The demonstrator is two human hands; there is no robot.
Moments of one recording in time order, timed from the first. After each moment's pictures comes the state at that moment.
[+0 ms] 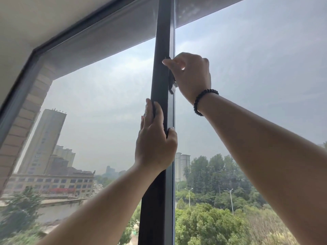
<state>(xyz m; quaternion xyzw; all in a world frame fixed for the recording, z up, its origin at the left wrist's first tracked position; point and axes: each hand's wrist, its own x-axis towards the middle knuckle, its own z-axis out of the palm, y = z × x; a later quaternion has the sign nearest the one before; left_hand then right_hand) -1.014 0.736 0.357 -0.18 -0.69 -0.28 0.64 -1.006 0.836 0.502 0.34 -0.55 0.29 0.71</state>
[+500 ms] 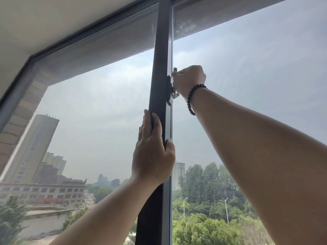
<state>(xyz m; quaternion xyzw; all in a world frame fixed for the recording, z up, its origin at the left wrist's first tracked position) -1.017 0.733 0.355 -0.18 -0.69 -0.27 0.64 -1.010 0.827 0.542 0.25 -0.60 0.49 0.58</state>
